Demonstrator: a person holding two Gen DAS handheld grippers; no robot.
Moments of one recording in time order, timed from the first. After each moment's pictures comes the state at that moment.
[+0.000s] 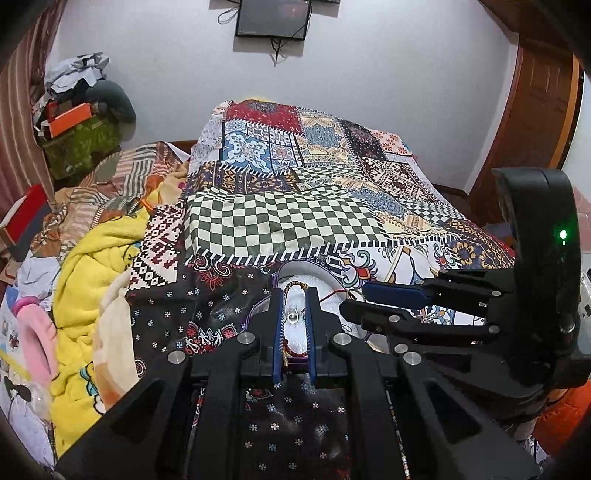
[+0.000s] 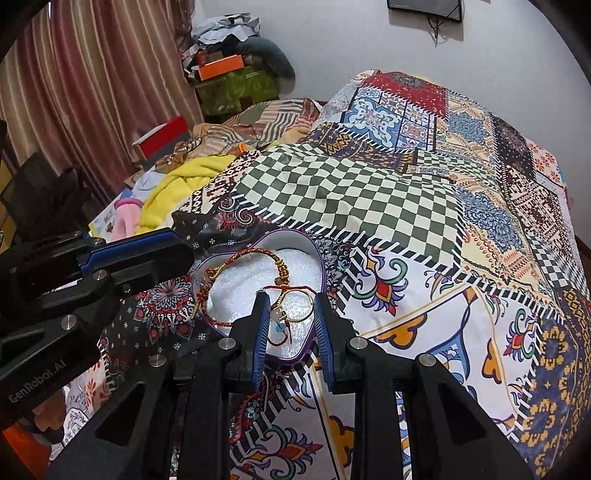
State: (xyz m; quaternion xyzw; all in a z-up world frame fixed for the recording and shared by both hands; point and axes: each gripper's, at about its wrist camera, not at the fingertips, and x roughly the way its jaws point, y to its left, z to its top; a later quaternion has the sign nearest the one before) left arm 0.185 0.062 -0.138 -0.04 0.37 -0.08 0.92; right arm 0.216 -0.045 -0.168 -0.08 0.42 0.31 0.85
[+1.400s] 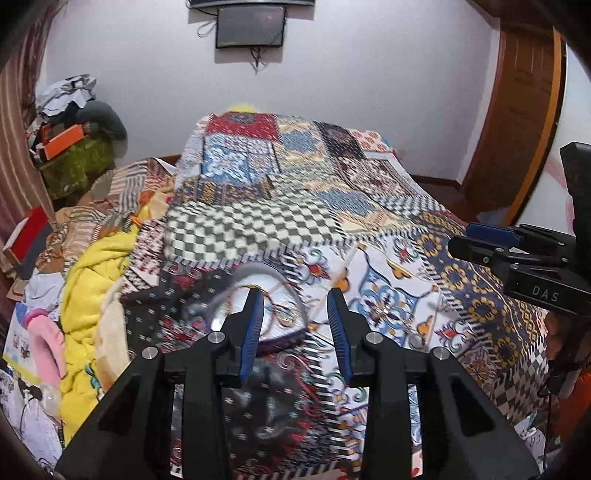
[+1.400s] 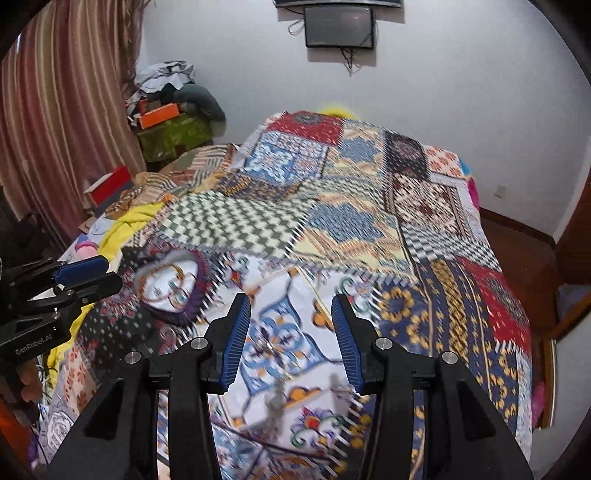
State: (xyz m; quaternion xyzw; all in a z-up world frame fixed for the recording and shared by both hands) left arm 0.154 0.009 -0.109 -0.01 0.37 -0.09 0.92; right arm 0.181 -0.173 -0.111 -0.05 0.37 0.20 0.91
